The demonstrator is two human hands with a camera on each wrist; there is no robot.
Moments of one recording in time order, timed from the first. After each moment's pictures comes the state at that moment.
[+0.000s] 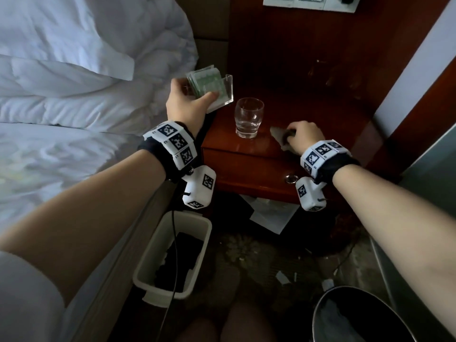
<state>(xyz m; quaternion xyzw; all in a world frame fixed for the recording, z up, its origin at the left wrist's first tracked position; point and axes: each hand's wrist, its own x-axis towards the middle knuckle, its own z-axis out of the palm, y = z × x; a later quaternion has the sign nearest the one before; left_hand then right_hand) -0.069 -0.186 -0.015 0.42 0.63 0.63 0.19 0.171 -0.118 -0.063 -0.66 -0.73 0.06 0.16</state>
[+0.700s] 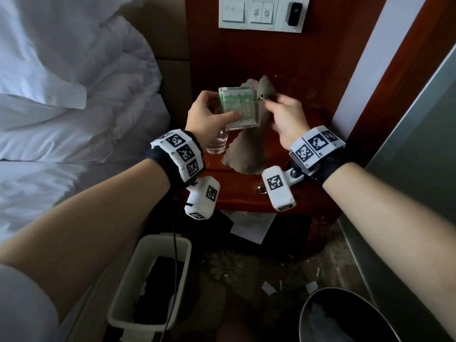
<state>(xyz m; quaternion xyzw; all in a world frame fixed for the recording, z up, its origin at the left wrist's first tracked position) 0.008 -0.167 0.003 0.57 0.52 0.55 0.33 0.168 -0.140 0.009 -0.50 -0.52 0.41 0.56</state>
